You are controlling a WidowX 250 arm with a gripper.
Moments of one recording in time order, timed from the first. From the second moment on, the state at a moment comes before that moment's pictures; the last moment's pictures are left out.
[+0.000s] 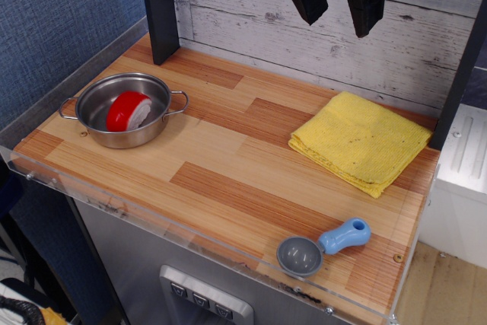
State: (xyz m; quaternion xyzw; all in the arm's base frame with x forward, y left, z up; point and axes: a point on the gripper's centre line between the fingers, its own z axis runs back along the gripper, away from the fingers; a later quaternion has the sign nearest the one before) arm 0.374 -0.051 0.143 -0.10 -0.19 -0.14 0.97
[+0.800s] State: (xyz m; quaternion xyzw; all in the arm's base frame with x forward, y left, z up) arm 0.356 -0.108 0.122 -0.10 -0.16 -0.24 0.95
